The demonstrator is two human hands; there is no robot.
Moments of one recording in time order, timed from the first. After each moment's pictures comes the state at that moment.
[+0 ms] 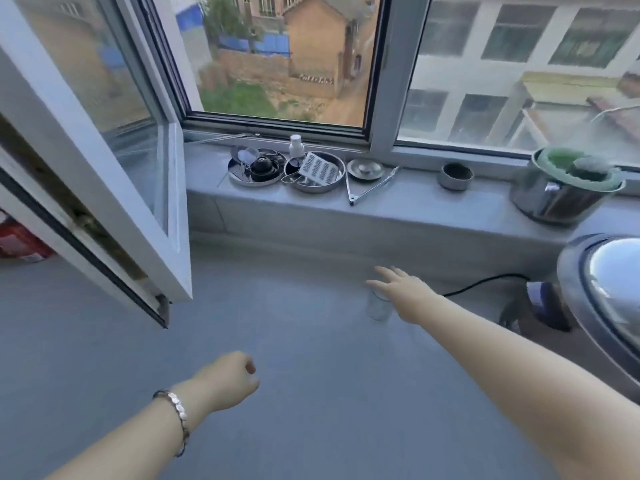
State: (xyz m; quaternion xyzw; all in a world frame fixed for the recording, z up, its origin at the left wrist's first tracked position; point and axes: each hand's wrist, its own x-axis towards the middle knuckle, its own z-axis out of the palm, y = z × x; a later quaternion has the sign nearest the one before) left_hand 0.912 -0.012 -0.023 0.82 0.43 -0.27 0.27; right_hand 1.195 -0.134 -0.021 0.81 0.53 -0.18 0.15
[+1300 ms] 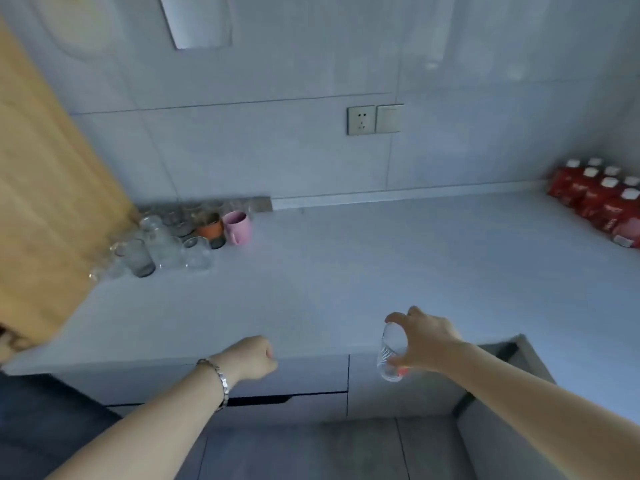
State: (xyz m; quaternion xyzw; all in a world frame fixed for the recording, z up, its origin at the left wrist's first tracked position) left_hand 0.130 -0.342 0.012 0.45 0.83 -0.02 0.32; right_hand 0.377 -0.187 0.041 0.39 0.90 -0.13 0.12
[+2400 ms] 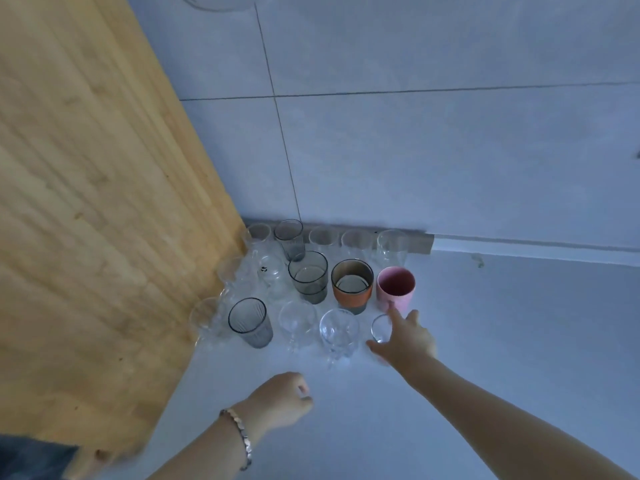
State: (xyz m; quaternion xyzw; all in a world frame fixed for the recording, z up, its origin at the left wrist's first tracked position) left_hand -0.270 -0.310 -0.036 0.33 0.86 0.05 0.39; right_hand -0.166 -0.118 -0.046 0.44 0.87 -0.22 0.09
